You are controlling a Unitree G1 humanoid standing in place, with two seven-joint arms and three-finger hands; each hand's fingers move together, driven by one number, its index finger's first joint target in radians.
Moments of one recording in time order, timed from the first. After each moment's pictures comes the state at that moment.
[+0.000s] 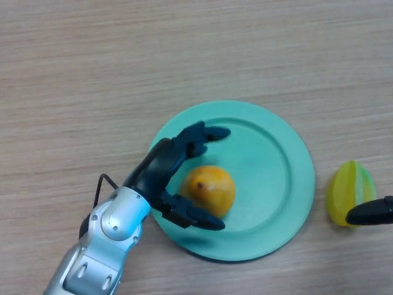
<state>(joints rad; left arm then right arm) -0.27 0.18 -0.30 0.04 0.24 0.16 -0.16 0.03 -0.27 -0.30 -0.82 0.15 0.64 0.26</state>
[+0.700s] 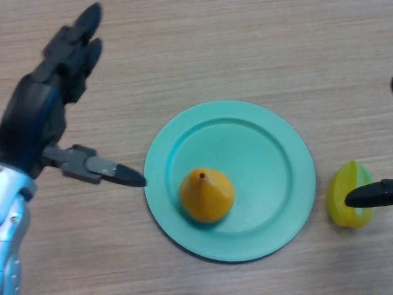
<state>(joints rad) -0.16 0.30 0.16 -0.38 -0.16 0.24 -0.26 -0.05 -0.31 -0.26 -0.62 0.14 0.54 0.27</state>
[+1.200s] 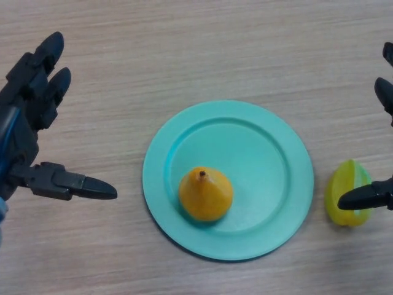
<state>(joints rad) -0.09 0.34 0.24 -0.37 -0.24 0.28 -0.29 -0.06 -0.31 -0.24 -0.57 0.14 0.49 0.30</state>
